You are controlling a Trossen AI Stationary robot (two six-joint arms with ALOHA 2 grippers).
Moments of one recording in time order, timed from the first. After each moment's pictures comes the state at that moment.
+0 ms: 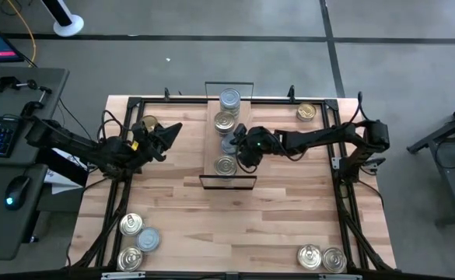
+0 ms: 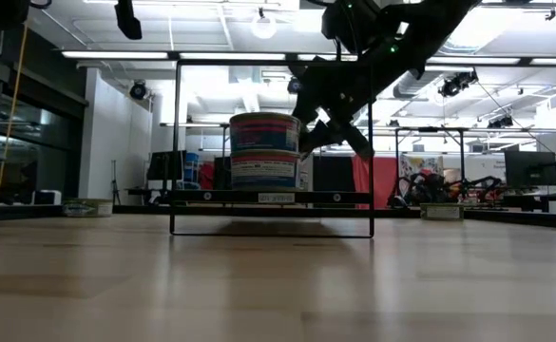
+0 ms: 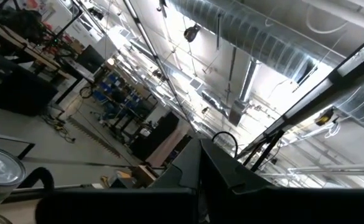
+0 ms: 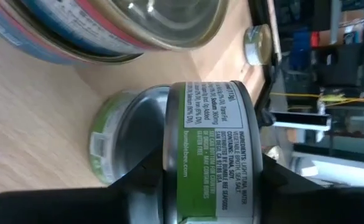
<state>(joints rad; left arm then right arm) -0.24 0.93 0.43 1.04 -0.73 -0.39 -0.13 1.67 0.97 0.09 0.18 -1.25</state>
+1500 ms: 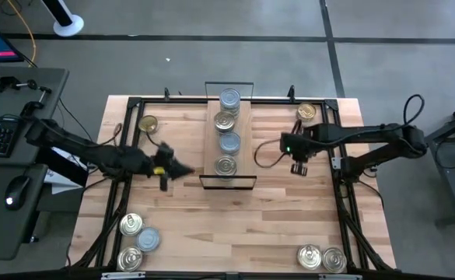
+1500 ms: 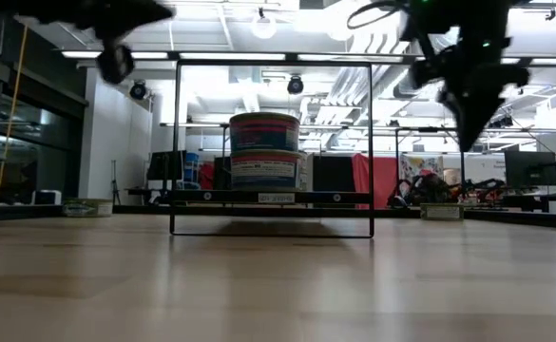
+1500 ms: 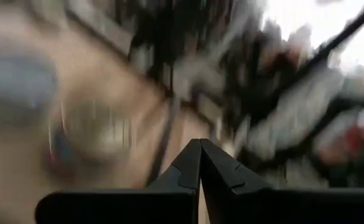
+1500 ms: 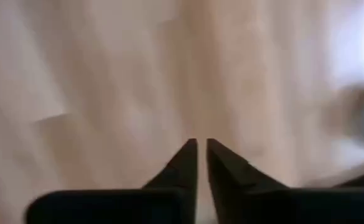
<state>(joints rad) -0.29 0.83 0.43 0.23 -0.26 -0.73 -0.10 1.27 0.96 -1.14 0.18 0.14</state>
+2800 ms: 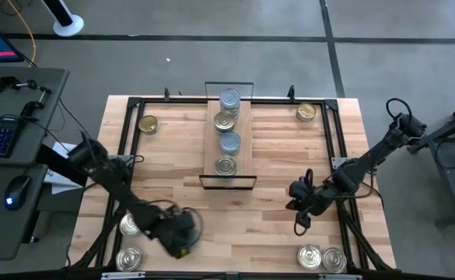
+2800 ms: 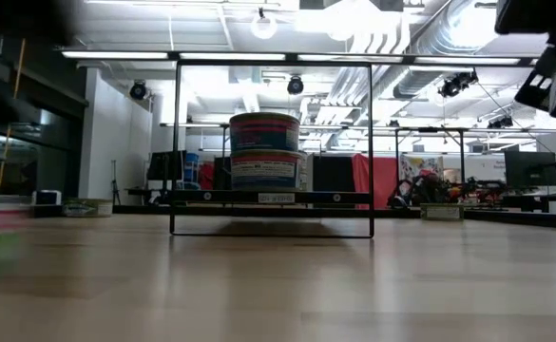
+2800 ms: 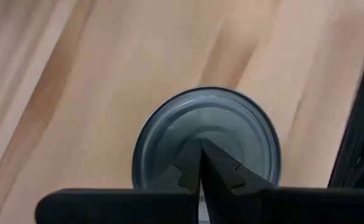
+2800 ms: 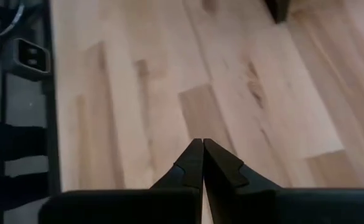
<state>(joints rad) -0.76 1.76 1.03 -0.45 -0.25 -1.11 0.65 1.14 0.67 -0.47 0.24 0.92</state>
